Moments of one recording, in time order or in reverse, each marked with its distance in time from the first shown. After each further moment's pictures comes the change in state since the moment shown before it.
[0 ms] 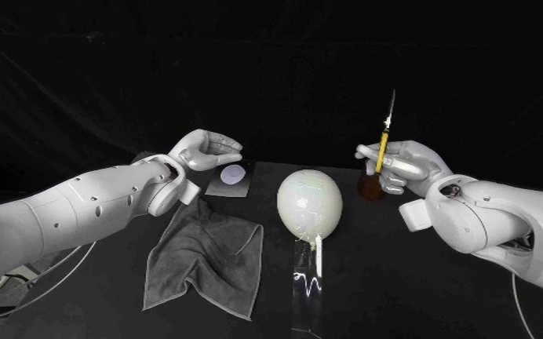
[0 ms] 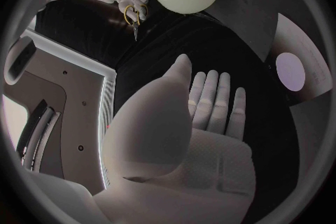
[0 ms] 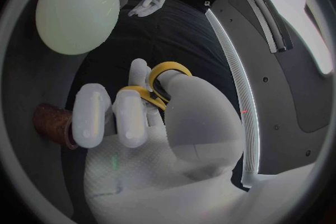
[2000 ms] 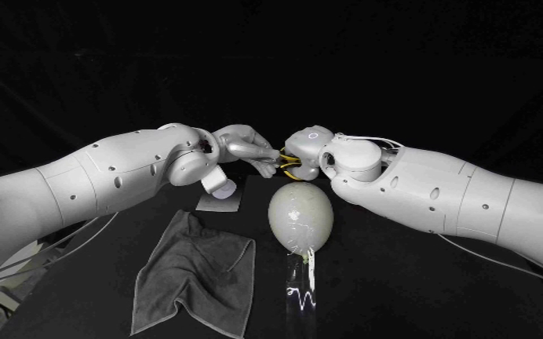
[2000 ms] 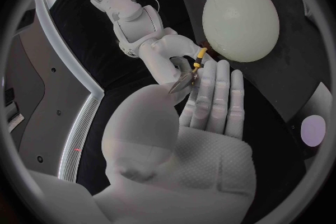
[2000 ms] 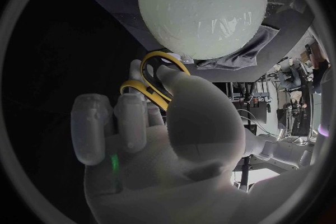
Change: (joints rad) left arm 0.205 0.142 0.033 0.077 0.005 0.381 -0.468; left_hand -0.268 0.131 0.476 -0.198 -0.009 0.049 -0.035 0.211 0.186 0.263 -0.074 0.003 0.010 0.184 -0.090 0.211 0.121 0.062 0.144 -0.053 0.496 0.343; right arm 0.091 0.554 0.011 -0.455 -1.667 0.317 -0.442; right_hand -0.033 -0.001 0.014 0.015 0.000 0.014 -0.003 0.027 -0.038 -0.007 -0.007 -0.501 0.173 0.004 0.003 0.121 0.205 -0.040 0.098 0.005 0.159 0.000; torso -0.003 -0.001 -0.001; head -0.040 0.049
